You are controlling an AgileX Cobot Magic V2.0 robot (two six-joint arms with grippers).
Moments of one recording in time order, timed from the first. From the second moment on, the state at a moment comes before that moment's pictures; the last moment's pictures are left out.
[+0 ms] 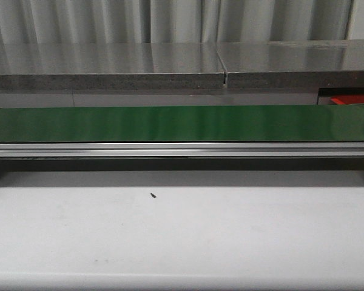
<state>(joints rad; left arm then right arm) 0.37 2.34 -2.02 -0.27 0.81 0.17 -0.07 0.70 -0.68 0.40 0.63 -0.42</state>
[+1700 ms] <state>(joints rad) 0.09 1.79 -1.74 -0.32 0.91 0.22 -0.07 0.70 -0.68 0.40 0.63 -0.42</state>
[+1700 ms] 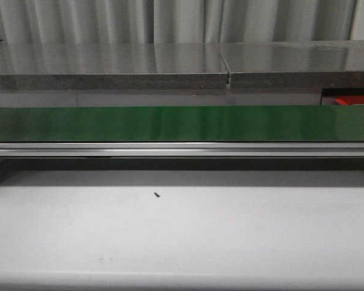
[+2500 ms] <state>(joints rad) 0.09 1.68 -1.26 -0.30 0.53 0.22 -0.07 0.70 -0.68 0.40 0.63 -0.42</state>
